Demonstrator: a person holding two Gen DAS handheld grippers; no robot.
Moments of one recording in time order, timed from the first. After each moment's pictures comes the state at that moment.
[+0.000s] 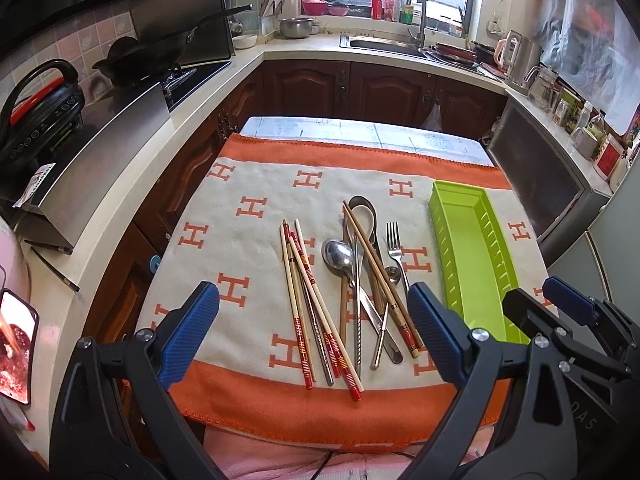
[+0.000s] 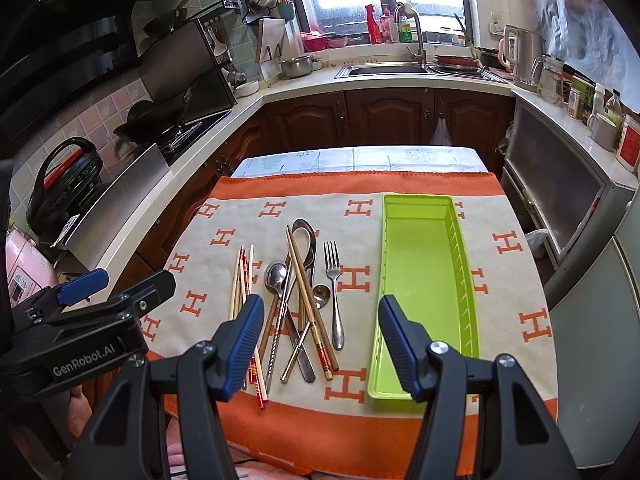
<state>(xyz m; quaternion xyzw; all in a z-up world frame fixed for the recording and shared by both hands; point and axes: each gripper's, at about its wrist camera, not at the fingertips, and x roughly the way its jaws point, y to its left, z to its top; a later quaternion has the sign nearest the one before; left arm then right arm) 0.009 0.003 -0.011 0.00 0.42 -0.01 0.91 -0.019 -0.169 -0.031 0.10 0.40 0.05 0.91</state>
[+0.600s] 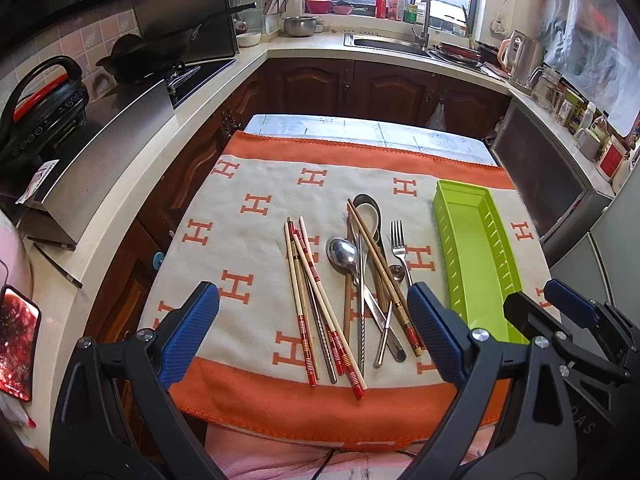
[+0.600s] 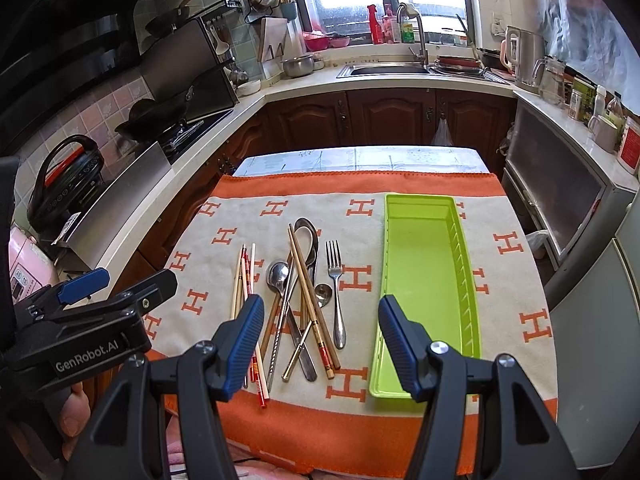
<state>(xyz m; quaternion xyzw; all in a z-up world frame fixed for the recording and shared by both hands) 0.007 0.009 -0.012 0.00 0.42 0.00 0.91 -0.019 -0.168 -0.031 0.10 0.40 0.05 0.91</state>
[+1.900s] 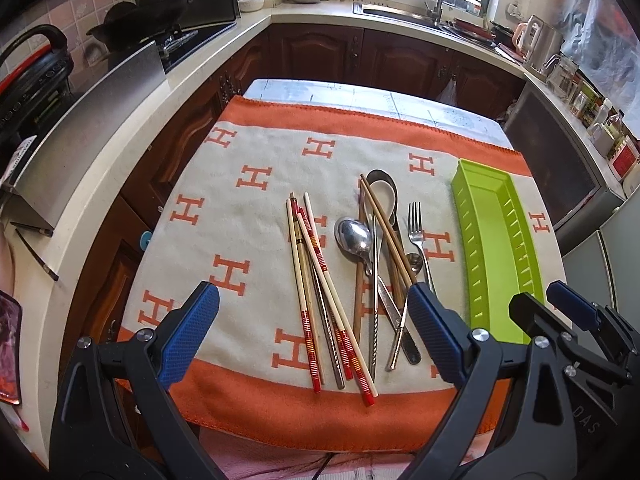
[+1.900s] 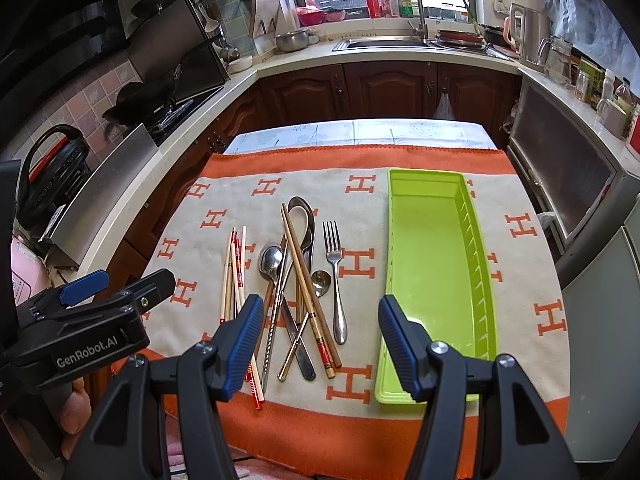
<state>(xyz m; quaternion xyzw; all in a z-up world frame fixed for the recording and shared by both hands) 0.057 0.020 -0.060 -0.02 0.48 0.00 0.88 0.011 -0.163 -0.058 0.10 0.44 0.05 0.89</state>
